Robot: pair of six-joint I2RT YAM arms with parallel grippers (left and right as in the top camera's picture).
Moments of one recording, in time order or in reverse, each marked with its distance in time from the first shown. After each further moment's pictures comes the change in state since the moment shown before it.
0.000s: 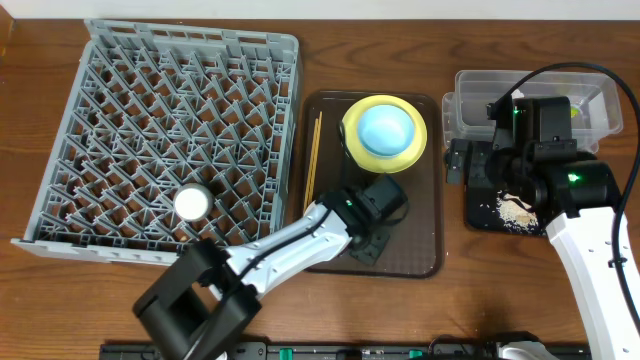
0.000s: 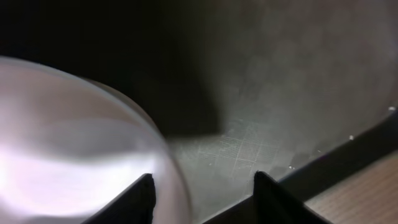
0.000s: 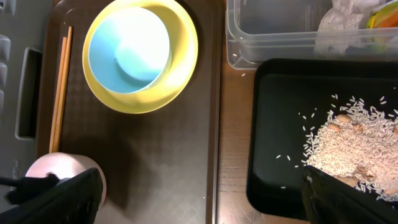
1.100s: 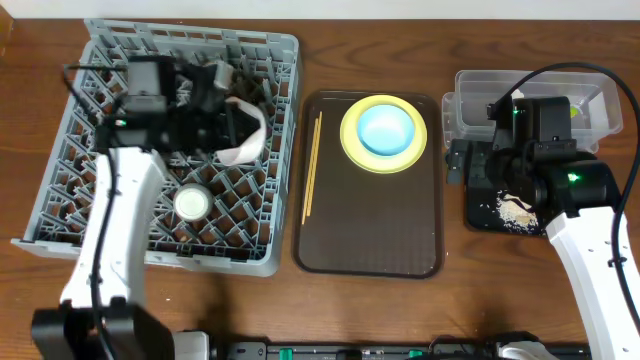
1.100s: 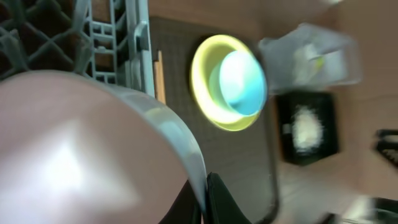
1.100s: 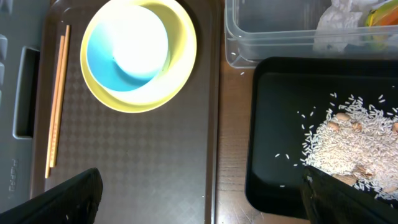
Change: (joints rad) left arm 0.951 -0.242 0.226 -0.132 0.639 0.208; right arm 0.000 0.002 0.000 -0.004 0.003 0.000
